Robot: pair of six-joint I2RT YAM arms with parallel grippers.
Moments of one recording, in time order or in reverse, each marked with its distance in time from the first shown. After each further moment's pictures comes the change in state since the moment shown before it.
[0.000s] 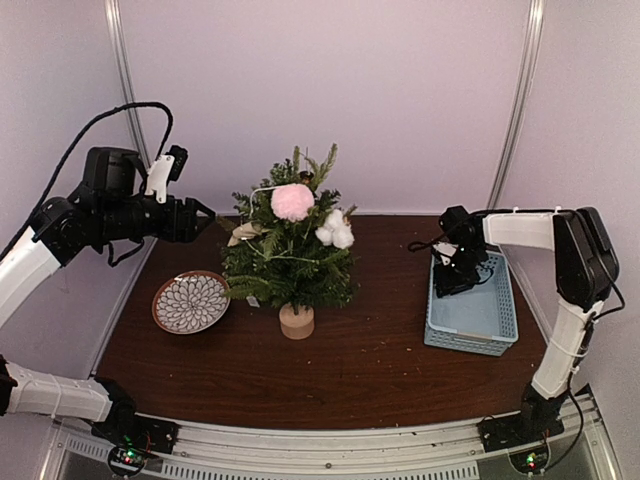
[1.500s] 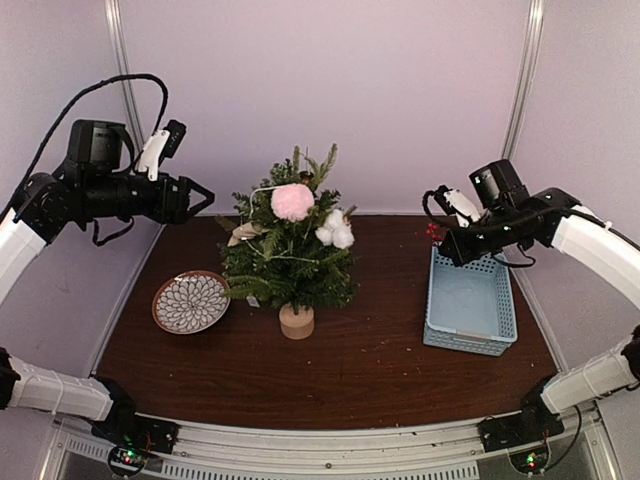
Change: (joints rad) left arm 0.001 0.045 0.185 -0.120 0.109 0.066; right arm 0.182 -0.524 -0.006 -0.064 -0.025 -0.031
